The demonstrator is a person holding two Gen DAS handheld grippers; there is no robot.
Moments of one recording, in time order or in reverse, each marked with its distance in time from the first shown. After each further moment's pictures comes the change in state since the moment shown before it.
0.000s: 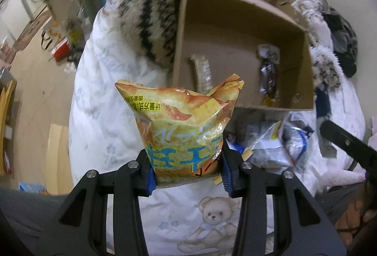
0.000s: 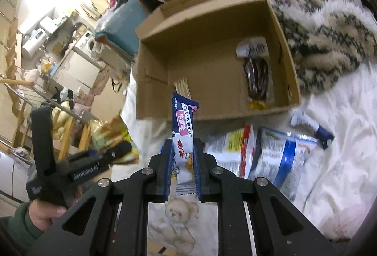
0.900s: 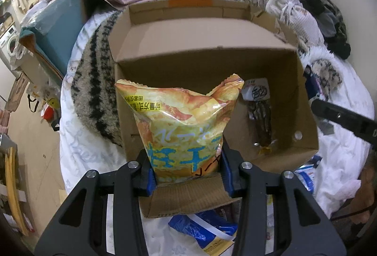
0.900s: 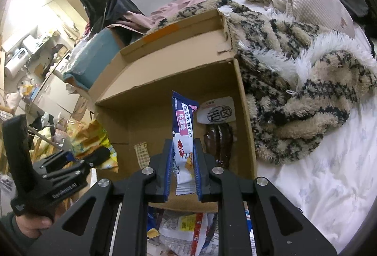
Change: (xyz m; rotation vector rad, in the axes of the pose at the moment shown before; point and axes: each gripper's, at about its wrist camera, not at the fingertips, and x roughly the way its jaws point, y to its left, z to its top) left arm 0.047 -0.061 0.095 0.241 -0.096 0.015; right arm 0.016 -0.057 0.093 0.043 -0.115 -0.129
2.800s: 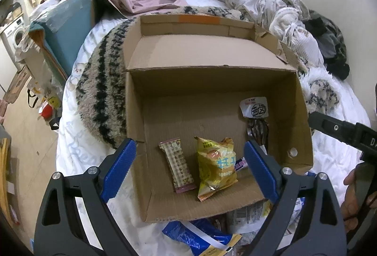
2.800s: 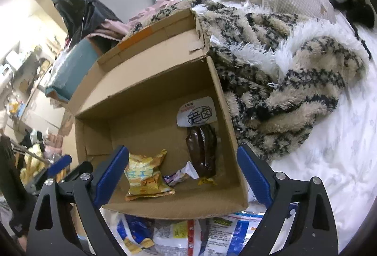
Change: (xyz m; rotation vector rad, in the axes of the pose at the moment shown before) left arm -0.017 0.013 -0.003 -0.079 -0.114 -0.017; right arm 0.005 -0.014 0.001 0.100 -0.029 -0.082
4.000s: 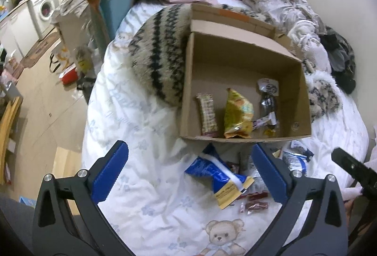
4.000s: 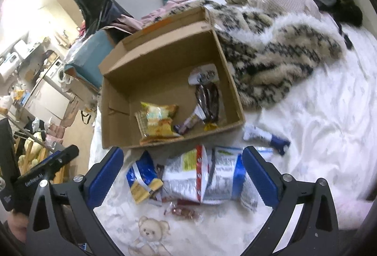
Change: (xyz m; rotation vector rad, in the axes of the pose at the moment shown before) left arm -0.076 0.043 -0.080 -0.178 0.027 0.078; right arm -0.076 0.017 -0.099 -0.046 -0.025 -0.004
